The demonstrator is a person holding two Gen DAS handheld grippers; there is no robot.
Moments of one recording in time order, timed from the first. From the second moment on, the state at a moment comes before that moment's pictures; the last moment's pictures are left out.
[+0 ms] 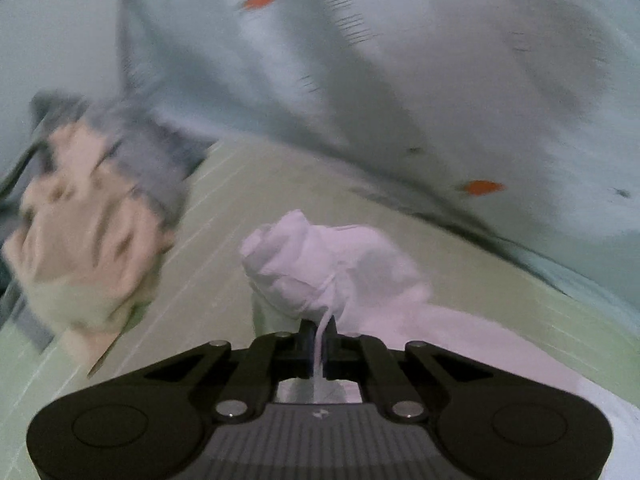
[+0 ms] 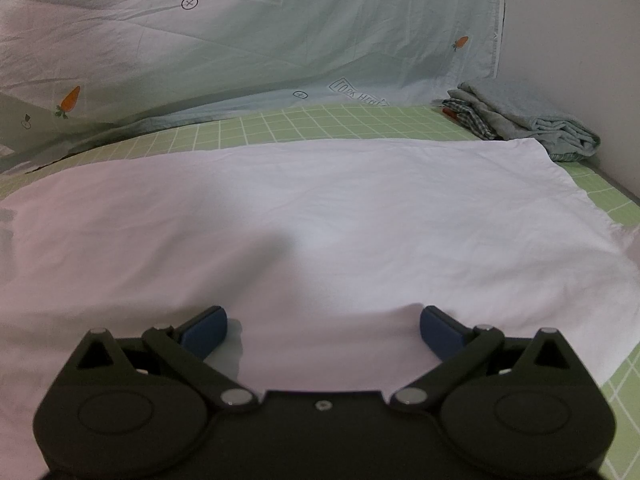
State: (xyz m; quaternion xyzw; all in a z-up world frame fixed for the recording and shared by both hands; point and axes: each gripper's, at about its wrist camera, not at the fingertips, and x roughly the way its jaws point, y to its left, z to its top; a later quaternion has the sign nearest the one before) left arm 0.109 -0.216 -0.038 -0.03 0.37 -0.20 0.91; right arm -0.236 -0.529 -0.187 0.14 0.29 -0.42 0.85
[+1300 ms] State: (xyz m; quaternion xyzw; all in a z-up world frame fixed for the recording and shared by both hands) left arm 0.099 -0.282 -0.124 0.13 0.45 -0.29 0.84; right arm -0.166 -0.534 -0.117 0.24 0.27 -0.26 0.90
